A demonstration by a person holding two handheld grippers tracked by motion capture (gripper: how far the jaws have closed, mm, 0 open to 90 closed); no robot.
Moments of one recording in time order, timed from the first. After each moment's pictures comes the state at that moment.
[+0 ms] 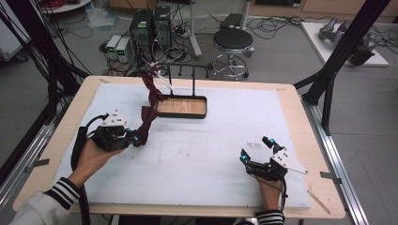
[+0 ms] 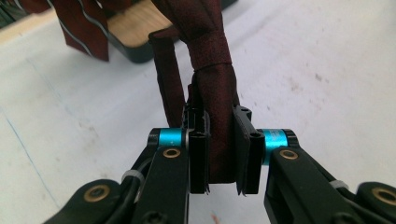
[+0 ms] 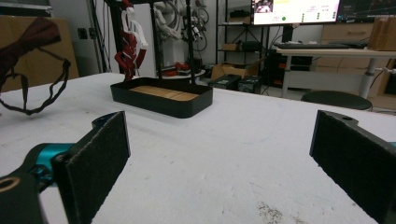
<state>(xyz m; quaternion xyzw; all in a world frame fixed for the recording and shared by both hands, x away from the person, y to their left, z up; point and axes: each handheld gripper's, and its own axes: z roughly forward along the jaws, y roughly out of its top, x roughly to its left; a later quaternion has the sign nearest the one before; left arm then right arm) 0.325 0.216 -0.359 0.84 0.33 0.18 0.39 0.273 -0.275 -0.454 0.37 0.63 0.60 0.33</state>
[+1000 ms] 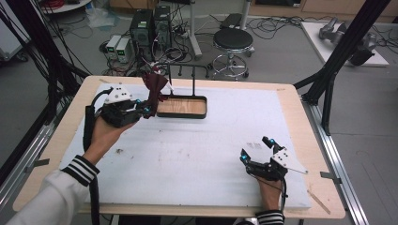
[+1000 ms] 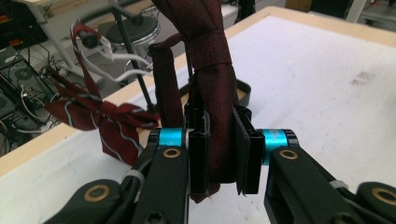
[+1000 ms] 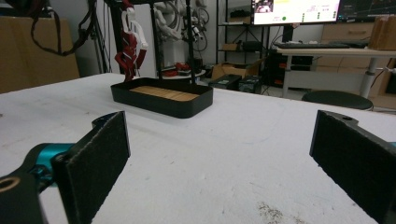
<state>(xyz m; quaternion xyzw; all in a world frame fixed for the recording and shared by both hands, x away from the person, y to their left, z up) 0.359 0.186 -0.305 0.79 0.31 0.25 0.48 0.273 -0.276 -0.454 0.37 0.63 0.60 0.33</state>
